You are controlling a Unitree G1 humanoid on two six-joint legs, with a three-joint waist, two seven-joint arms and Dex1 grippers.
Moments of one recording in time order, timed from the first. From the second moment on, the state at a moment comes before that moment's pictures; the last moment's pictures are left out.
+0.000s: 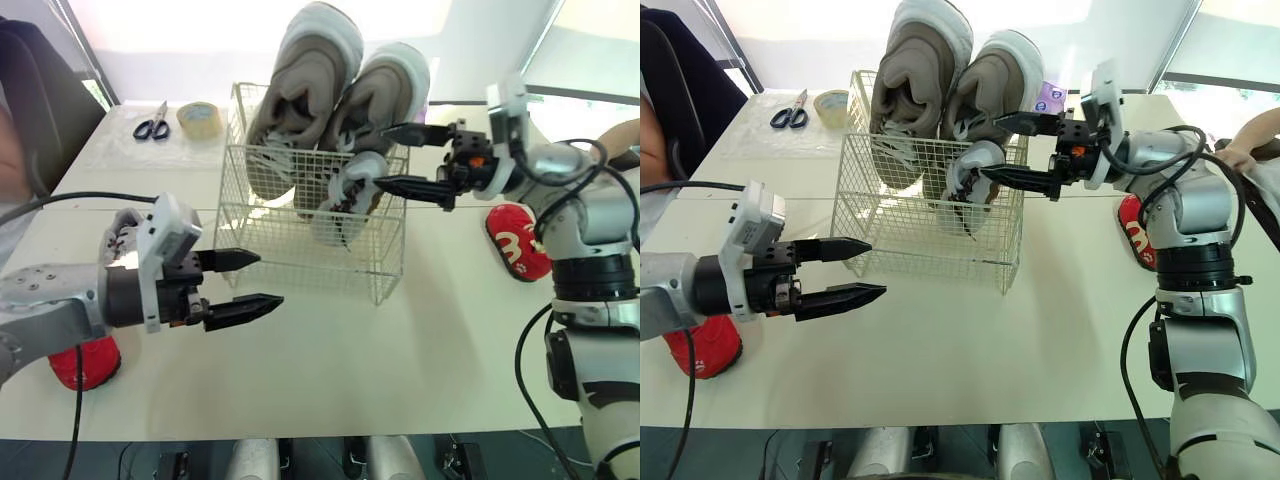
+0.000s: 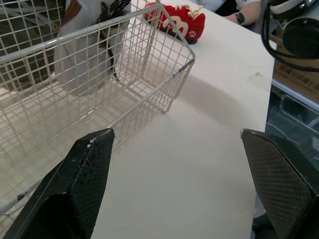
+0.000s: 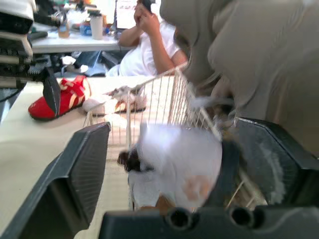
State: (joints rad) left arm -0.23 1.09 0.35 -0.66 -1.40 0.99 -0.52; right arm -0.92 -0.69 -0.04 0.17 0.58 0.45 1.22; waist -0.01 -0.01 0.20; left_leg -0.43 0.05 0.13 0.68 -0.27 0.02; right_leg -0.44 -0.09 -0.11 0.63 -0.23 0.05
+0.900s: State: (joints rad) left arm -0.32 1.21 0.37 0.29 -0.71 0.87 -0.53; right arm -0.67 -0.85 -0.01 -0.41 1.02 0.98 1.26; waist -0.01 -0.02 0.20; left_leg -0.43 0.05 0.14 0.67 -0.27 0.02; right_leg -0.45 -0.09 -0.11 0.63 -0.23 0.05
